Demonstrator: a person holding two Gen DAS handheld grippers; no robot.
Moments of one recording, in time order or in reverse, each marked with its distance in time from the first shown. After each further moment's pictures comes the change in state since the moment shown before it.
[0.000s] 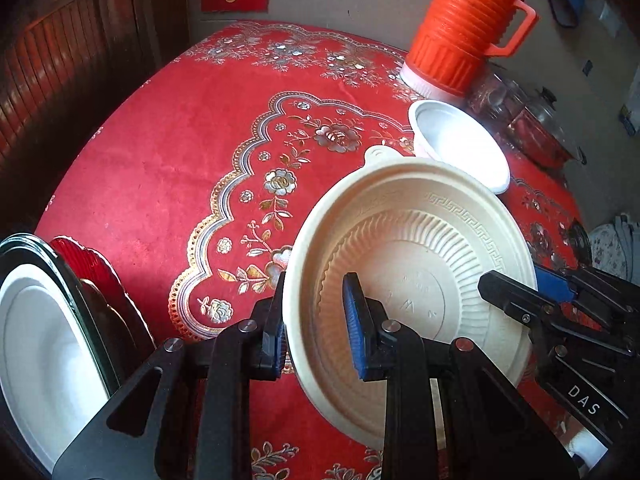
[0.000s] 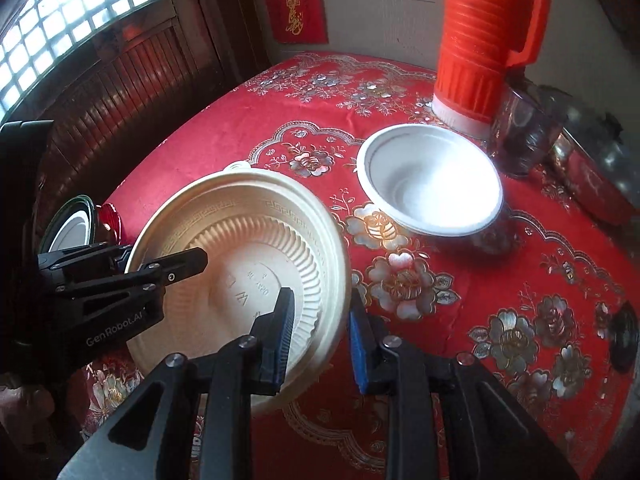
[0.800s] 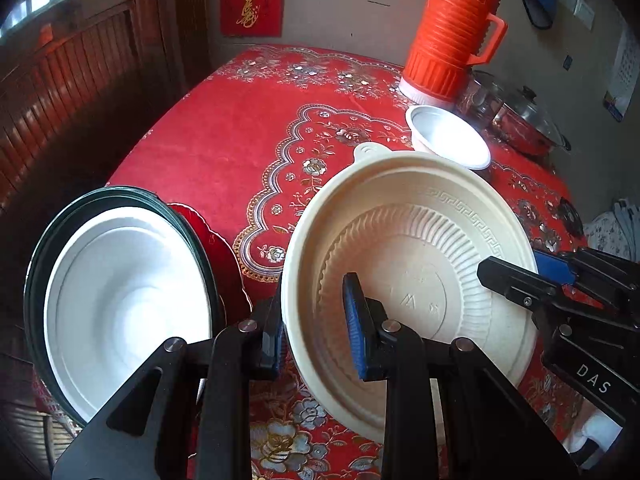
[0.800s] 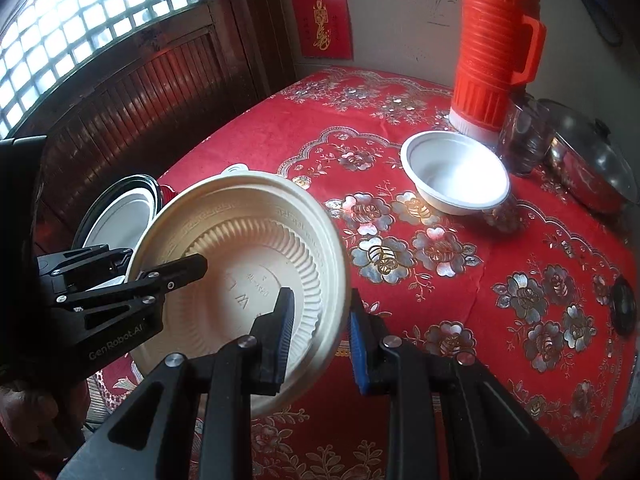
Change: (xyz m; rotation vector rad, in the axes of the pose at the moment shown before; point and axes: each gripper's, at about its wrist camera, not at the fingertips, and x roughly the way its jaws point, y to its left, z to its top) left arm -0.065 0.026 -0.045 0.030 -0.090 0.043; right arm -0.042 0.052 -0.035 -0.034 -0.062 0.024
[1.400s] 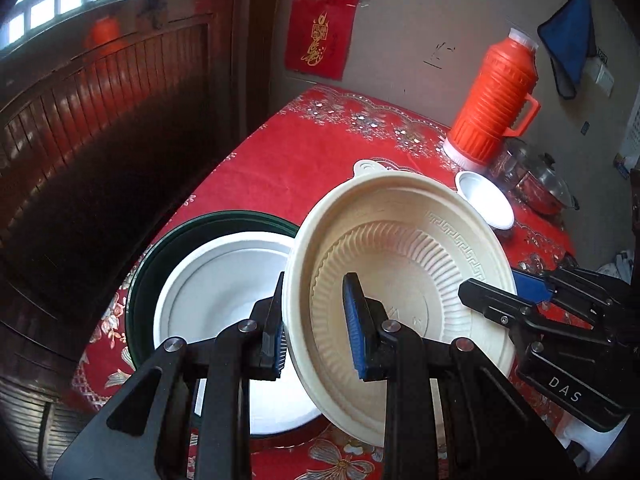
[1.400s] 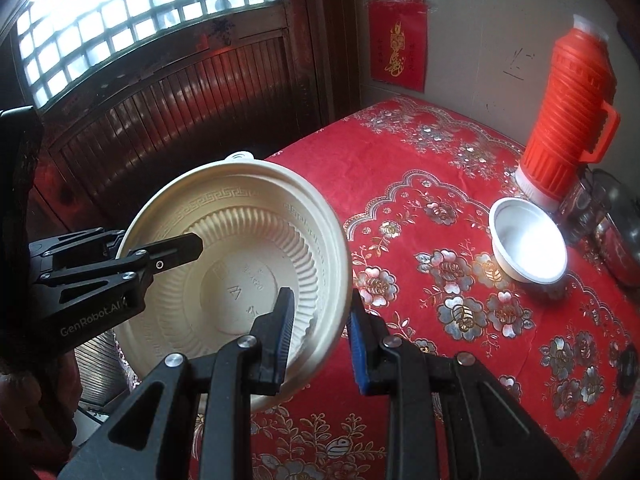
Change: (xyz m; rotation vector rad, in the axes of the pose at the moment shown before) left arm -0.062 0.088 -0.004 -0.133 -0.121 0.042; right arm 0.006 0.085 0.031 -0.161 -0.038 0.079
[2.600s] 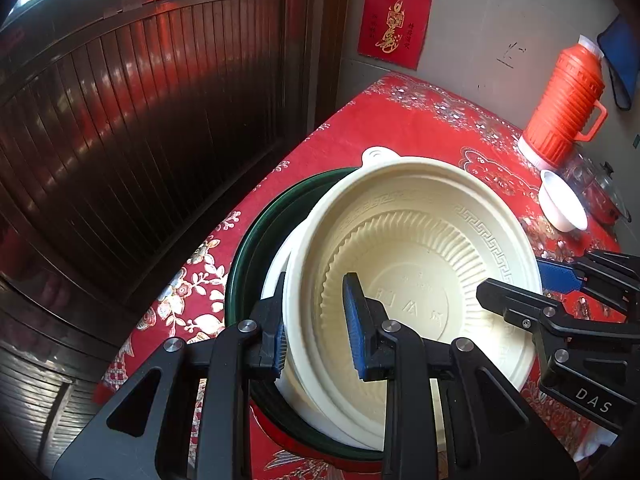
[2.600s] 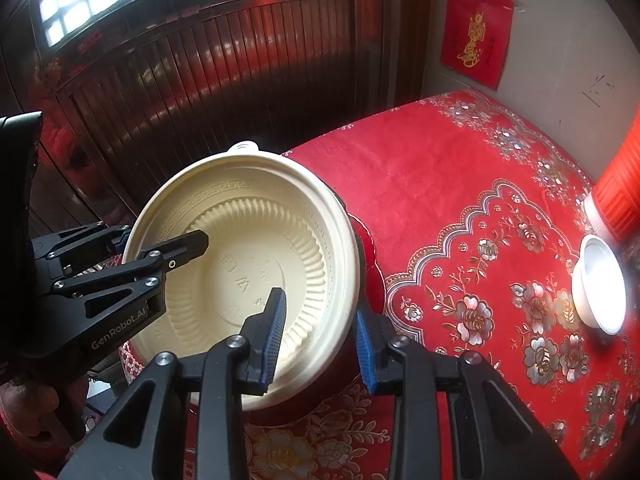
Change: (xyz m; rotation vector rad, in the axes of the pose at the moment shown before) left arm 0.029 0.076 -0.026 -0.069 0.012 0.157; right arm 0.074 0.068 0.018 -0.126 0.097 0.053
